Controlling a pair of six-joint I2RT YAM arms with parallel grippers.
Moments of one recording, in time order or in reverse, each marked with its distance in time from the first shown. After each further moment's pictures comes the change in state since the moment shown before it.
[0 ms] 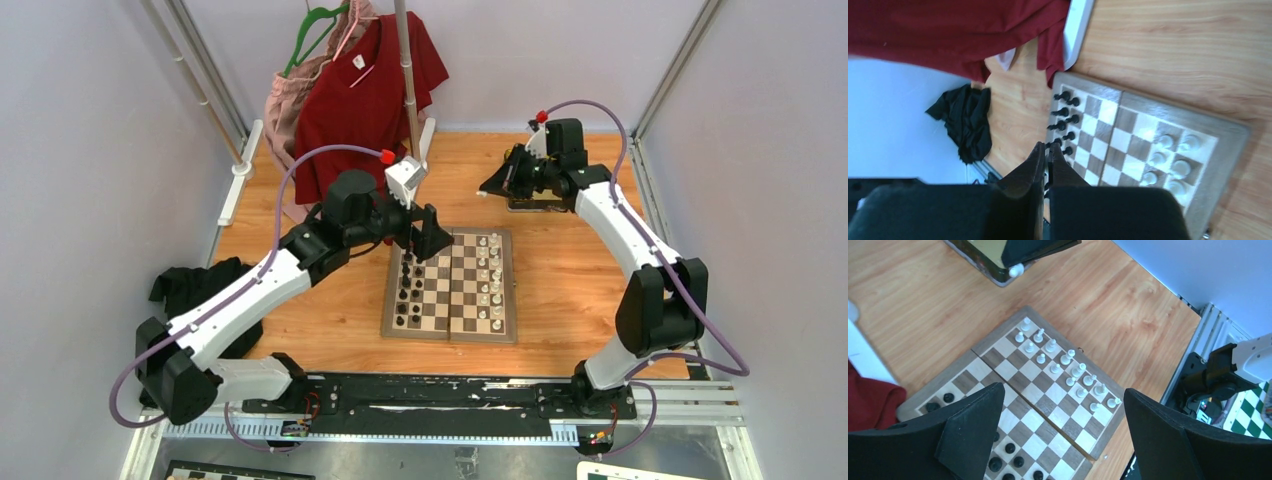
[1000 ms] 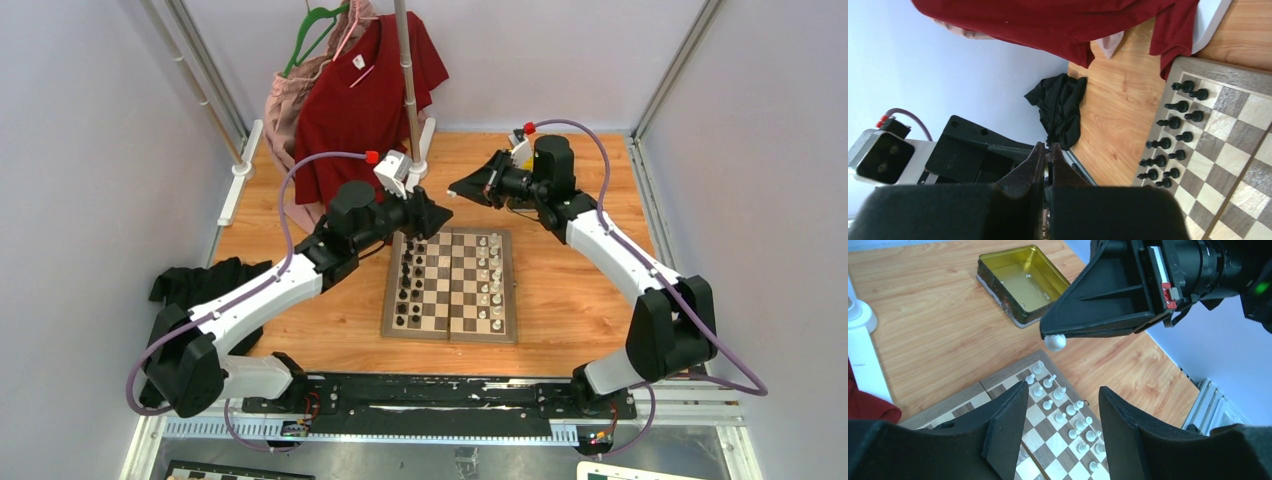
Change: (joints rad) left arm 0.012 0.072 -0.152 0.399 -0.141 -0.197; right arm 0.139 -0.123 -0.233 0.460 -0.130 0.446
